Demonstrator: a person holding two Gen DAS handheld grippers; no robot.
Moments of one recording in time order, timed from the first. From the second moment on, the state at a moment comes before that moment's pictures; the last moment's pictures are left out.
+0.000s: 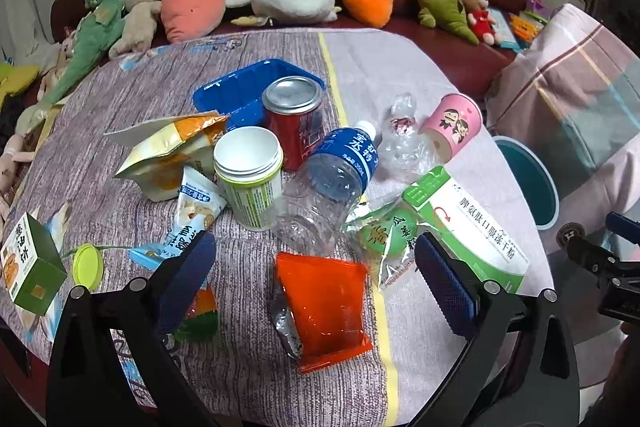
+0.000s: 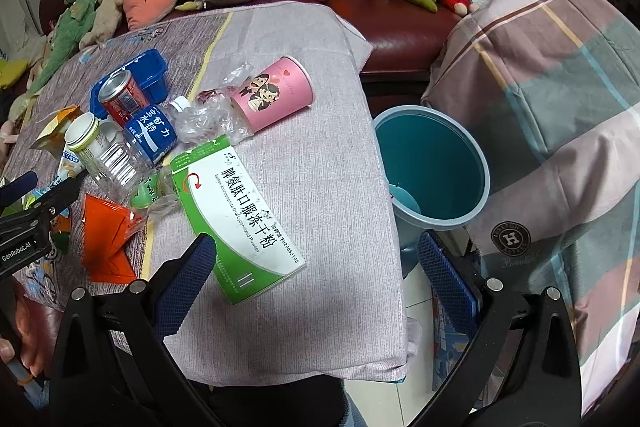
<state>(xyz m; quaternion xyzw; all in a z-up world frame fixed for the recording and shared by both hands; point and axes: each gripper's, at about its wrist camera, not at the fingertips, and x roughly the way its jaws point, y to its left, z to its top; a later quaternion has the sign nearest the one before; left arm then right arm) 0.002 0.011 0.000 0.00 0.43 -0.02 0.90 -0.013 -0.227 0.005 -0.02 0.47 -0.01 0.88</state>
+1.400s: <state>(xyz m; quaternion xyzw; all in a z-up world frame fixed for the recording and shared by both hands) 0.026 0.036 -0.016 -0.01 0.44 -0.04 0.89 0.020 -0.217 -0.001 -0.02 0.50 0.02 0.86</state>
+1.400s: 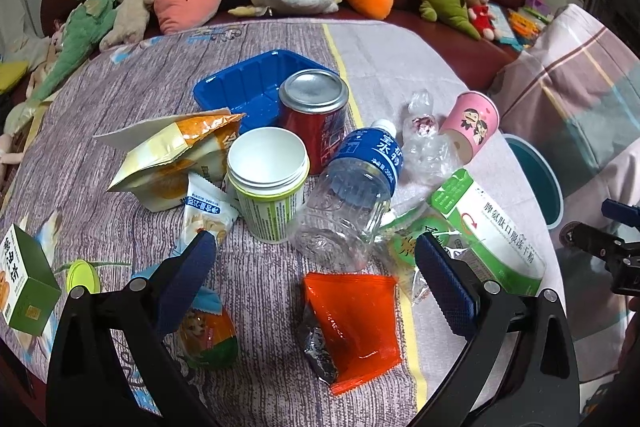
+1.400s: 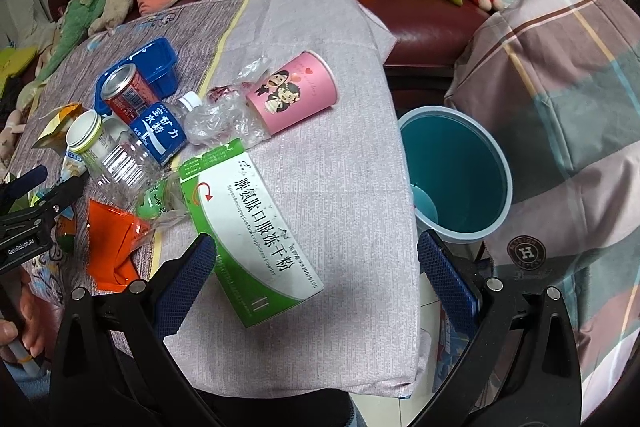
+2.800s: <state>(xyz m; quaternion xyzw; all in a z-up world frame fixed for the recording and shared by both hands) 0.056 0.018 -0.013 0.06 0.48 -0.15 0.86 0.074 -0.161 -0.093 -0.05 0.61 0.16 0.77</state>
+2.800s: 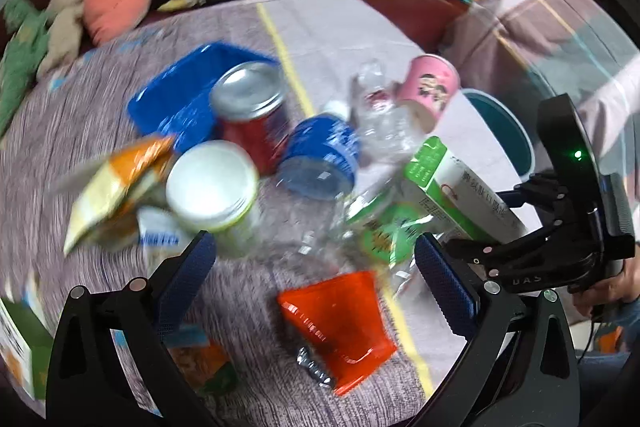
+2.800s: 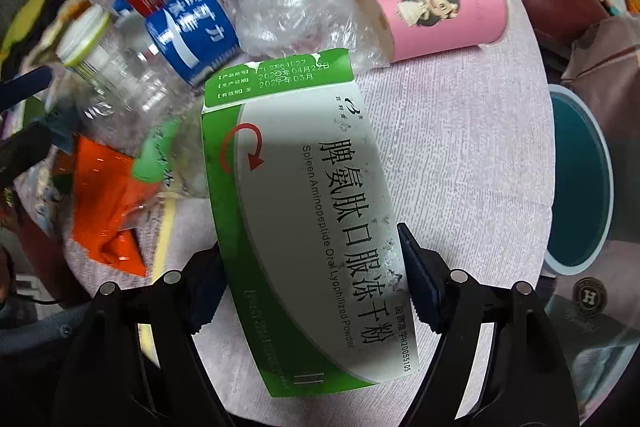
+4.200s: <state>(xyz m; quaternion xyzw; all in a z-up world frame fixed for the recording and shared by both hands) 0.114 -0.036 -0.027 0.20 0.53 -0.15 0.81 0.081 -0.246 -0.077 0.11 0.59 0.14 0.79</state>
